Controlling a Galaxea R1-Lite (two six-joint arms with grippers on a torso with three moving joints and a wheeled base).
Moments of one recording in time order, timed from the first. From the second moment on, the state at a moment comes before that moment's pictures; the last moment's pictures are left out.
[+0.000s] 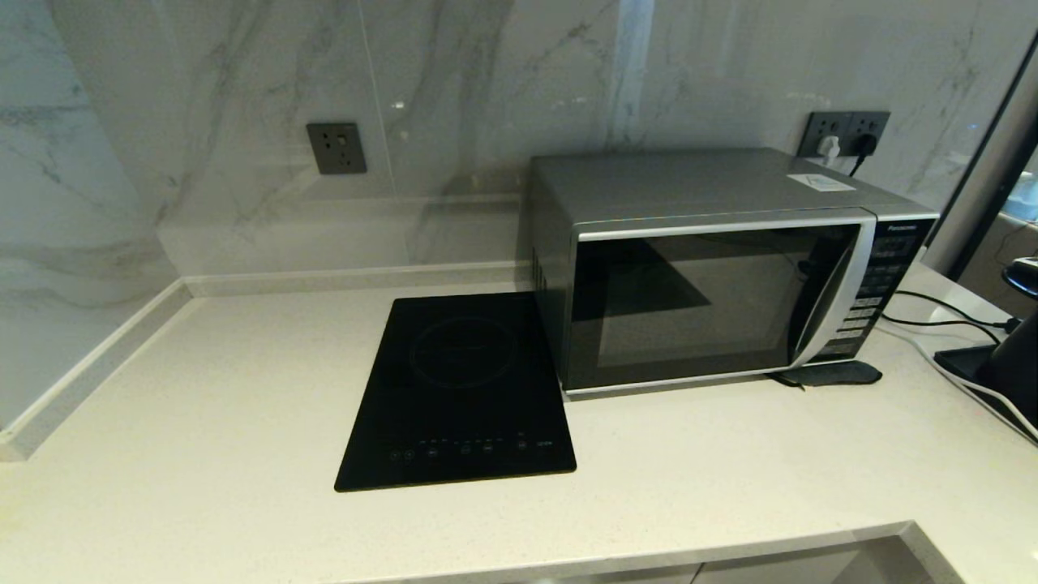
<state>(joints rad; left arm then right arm) 0.00 0.00 0.00 -0.01 0.02 -0.07 0.00 0.00 0.00 0.00 -0.02 0.07</state>
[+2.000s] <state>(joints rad) 0.00 0.00 0.00 -0.01 0.02 -0.07 -0.01 0.66 -0.79 0.34 -0.37 0.09</state>
